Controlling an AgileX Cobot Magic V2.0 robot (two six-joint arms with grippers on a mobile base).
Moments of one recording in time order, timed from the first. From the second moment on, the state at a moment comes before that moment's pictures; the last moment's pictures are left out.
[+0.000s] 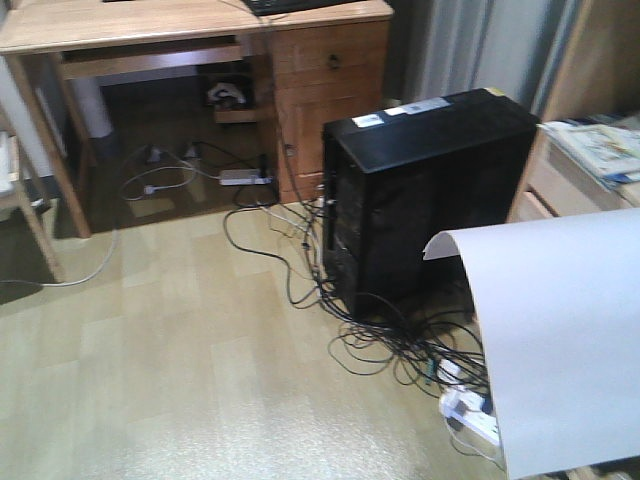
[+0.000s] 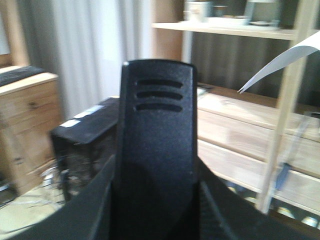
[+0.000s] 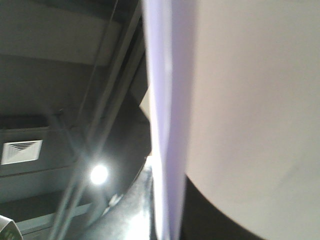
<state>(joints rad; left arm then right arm) -0.52 0.20 -0.88 -0.18 0.87 0.11 0.10 0.31 -0.19 -0.39 -1.00 1.49</state>
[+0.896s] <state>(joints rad) -0.52 0.20 -0.88 -0.19 0.87 0.11 0.10 0.31 -0.19 -0.39 -1.00 1.49</state>
